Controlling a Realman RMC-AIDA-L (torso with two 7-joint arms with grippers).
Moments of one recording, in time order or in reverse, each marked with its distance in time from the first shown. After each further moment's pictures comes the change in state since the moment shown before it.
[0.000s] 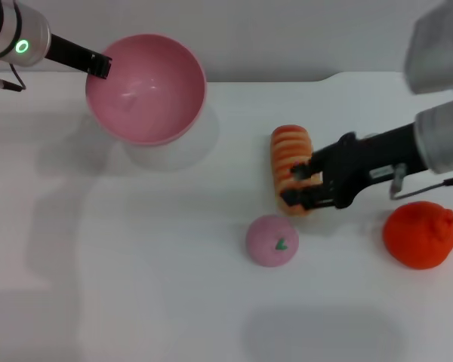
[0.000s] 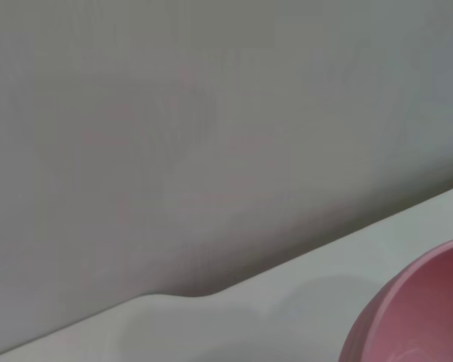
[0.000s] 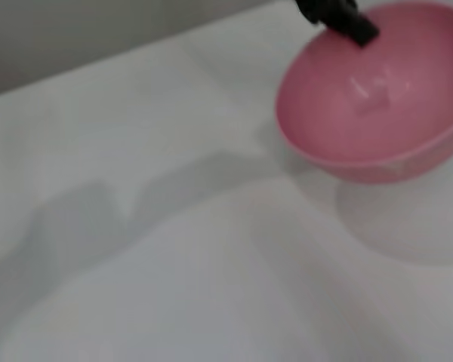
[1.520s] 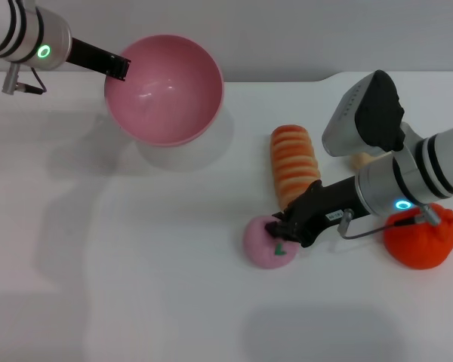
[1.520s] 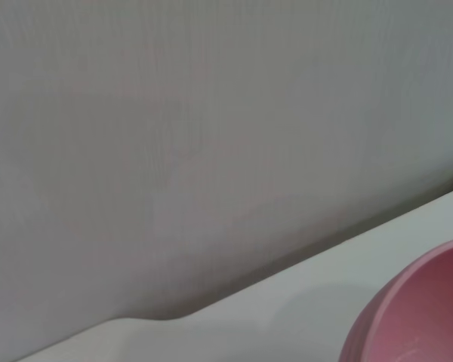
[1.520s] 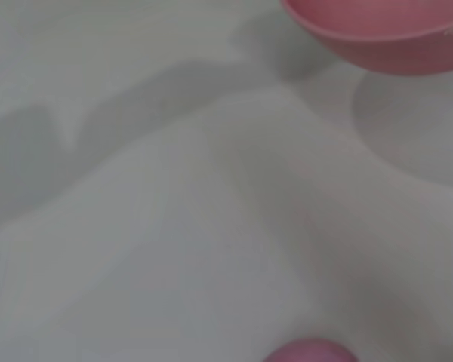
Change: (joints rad) left arm -0.004 -0.040 0.008 -0.003 -0.001 -0.047 0.015; right arm 0.082 0.008 -0.246 0.351 0.029 0.342 -0.008
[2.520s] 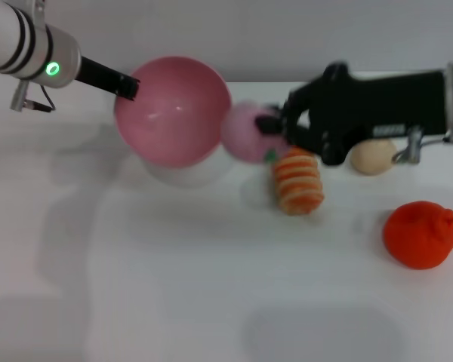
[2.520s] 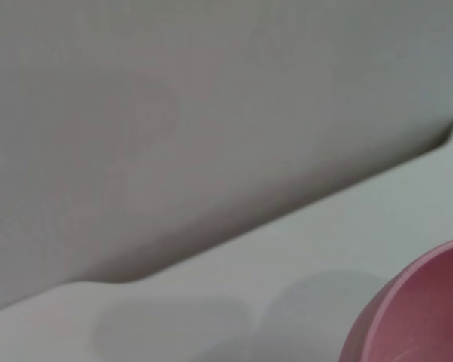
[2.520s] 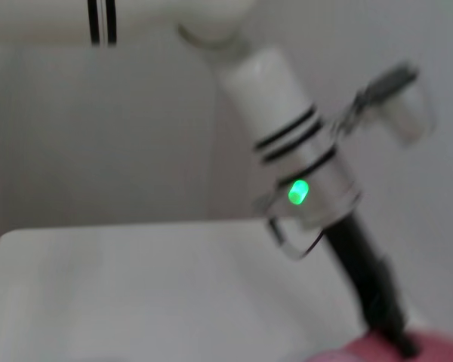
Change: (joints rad) left arm 0.009 -0.017 0.009 -0.005 -0.008 0.044 -0.001; right arm -0.248 0.001 0.204 -0.647 0.317 -0.319 -0.217
